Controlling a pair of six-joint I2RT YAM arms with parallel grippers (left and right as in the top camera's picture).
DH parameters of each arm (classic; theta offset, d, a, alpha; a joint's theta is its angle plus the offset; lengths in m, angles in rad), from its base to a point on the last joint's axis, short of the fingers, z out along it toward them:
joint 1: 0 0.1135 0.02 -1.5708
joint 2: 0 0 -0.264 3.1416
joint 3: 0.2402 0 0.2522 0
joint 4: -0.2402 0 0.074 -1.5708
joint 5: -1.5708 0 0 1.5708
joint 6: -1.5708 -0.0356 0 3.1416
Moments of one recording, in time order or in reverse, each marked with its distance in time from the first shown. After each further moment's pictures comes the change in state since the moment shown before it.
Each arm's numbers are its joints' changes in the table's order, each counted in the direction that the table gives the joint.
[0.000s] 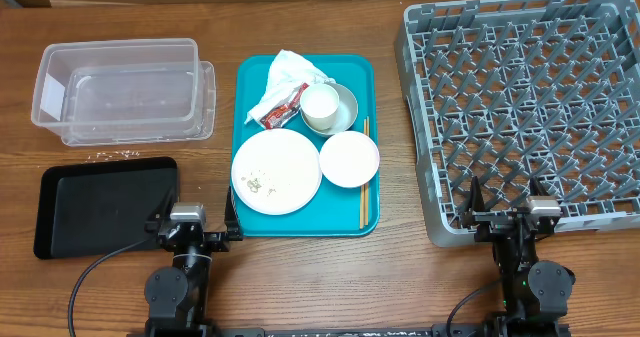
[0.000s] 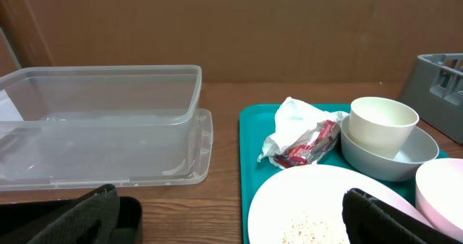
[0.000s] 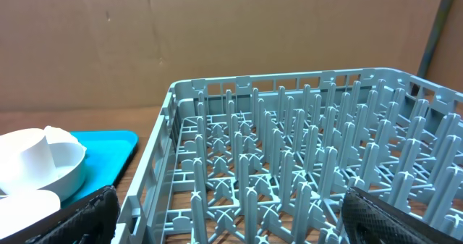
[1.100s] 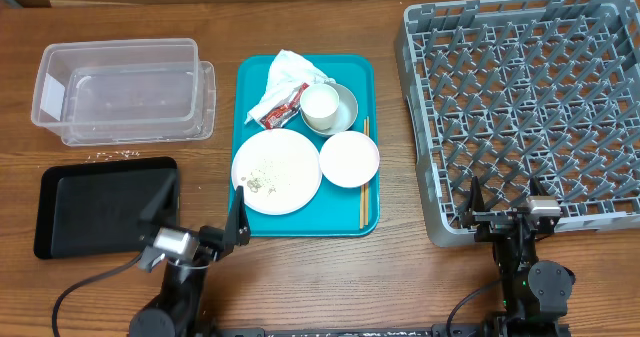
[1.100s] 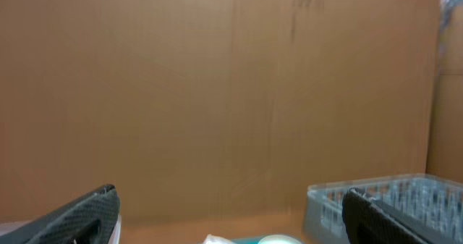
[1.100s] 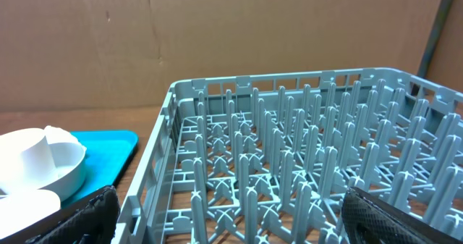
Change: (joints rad) left arm 0.000 0.000 0.000 0.520 -0.248 0.135; right arm 0.000 0.000 0.000 0.000 0.000 0.000
